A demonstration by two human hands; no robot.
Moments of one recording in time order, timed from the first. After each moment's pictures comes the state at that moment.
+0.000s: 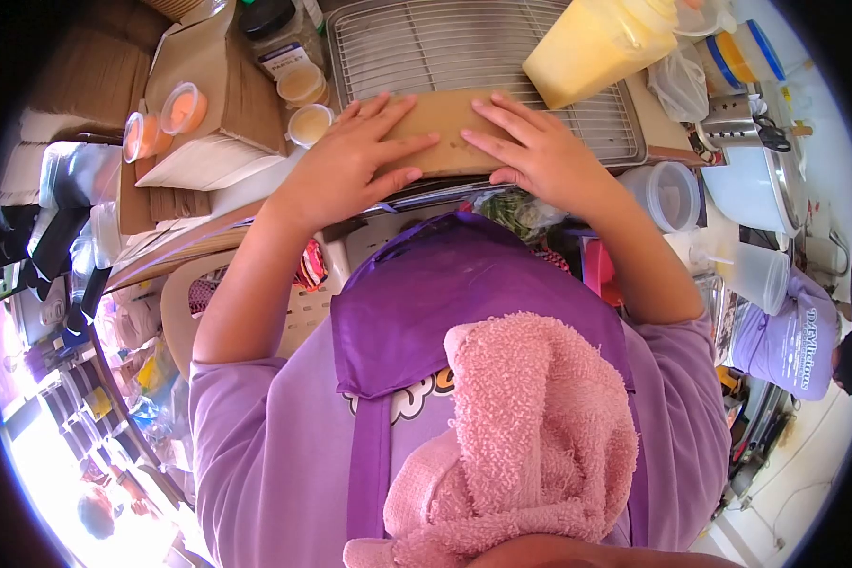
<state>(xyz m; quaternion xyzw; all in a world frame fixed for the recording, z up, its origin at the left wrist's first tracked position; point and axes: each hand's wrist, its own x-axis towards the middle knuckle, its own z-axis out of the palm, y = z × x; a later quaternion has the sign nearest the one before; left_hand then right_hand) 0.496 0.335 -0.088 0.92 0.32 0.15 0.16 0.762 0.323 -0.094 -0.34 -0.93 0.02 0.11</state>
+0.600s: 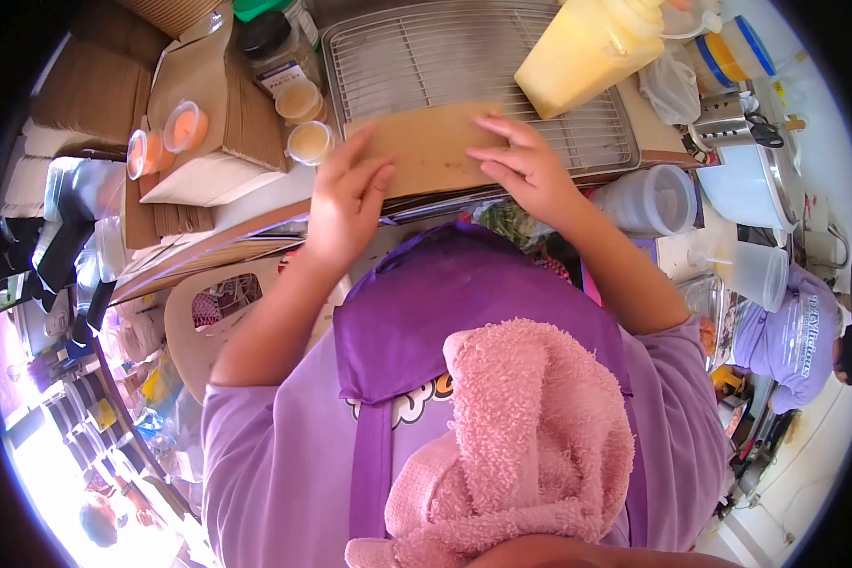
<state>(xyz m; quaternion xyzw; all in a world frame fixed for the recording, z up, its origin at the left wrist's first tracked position) 0.495 0.311 -0.129 0.89 0.37 0.24 0.12 0.768 0.323 -0.137 -0.35 -0.88 0.13 0.29</state>
